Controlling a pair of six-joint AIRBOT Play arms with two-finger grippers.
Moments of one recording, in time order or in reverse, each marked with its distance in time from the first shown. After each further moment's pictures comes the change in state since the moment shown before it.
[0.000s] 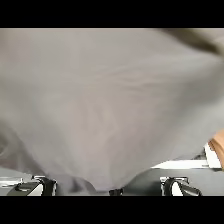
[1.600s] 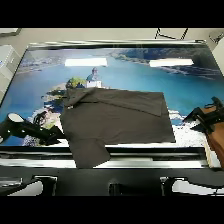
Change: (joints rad) left arm 0.273 -0.375 -1.167 -0.144 -0.525 0.082; right arm -0.256 -0.680 -0.360 -0.043 0.402 -0.092
